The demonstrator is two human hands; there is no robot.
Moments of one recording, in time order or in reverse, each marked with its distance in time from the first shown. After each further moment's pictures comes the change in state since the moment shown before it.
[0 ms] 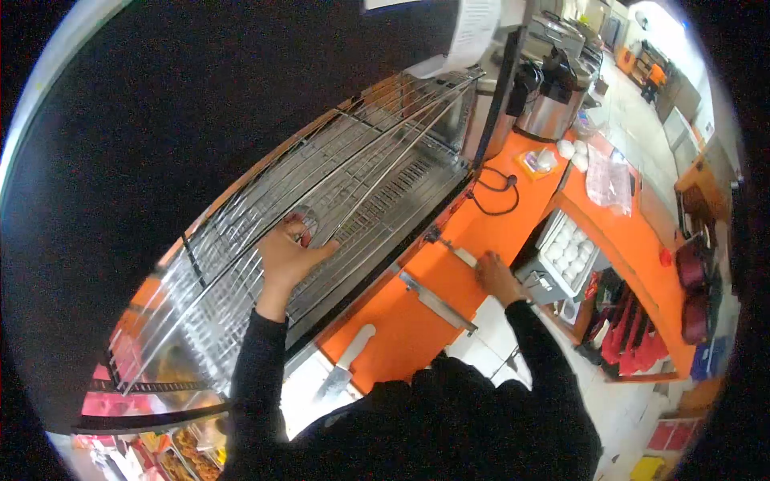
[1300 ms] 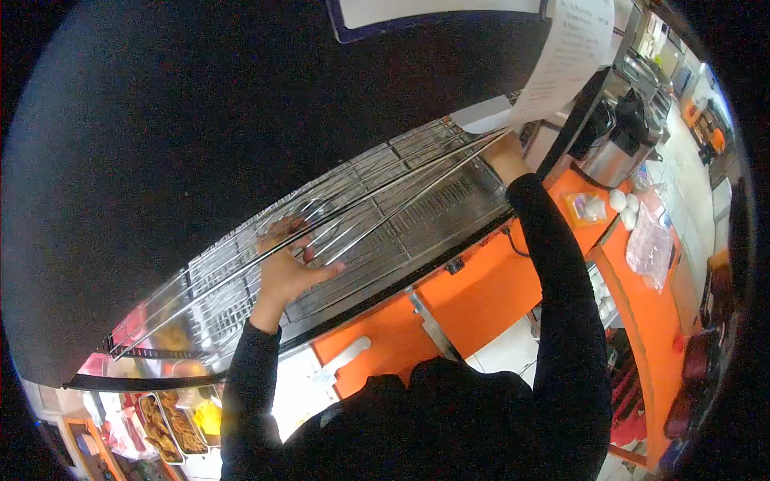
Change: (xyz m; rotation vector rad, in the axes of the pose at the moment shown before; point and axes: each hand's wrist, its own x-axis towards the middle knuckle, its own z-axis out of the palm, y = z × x) left_hand 0.000 -0.002 0.002 0.008 -0.001 -0.160; right_hand 0.374 -0.012 -0.141 0.072 0.292 -0.008
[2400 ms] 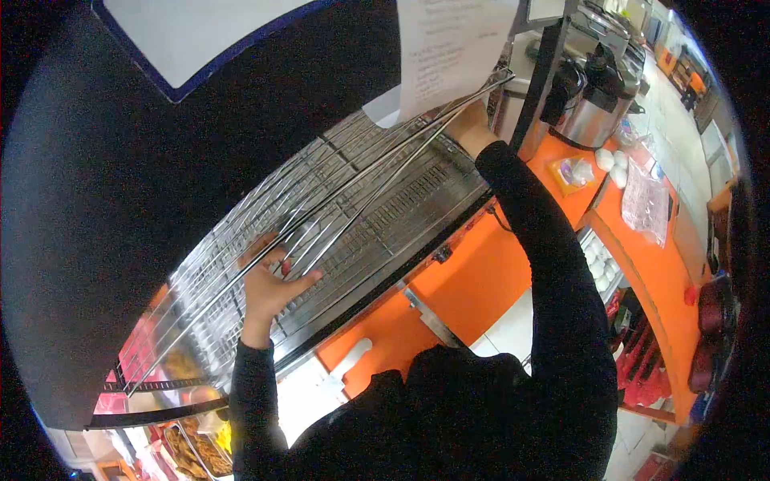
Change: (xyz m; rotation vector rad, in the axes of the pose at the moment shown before) left_hand 0.007 -0.013 0.004 -0.031 -0.002 0.085; right_hand 0.009 -0.004 0.000 0.000 0.478 -0.193
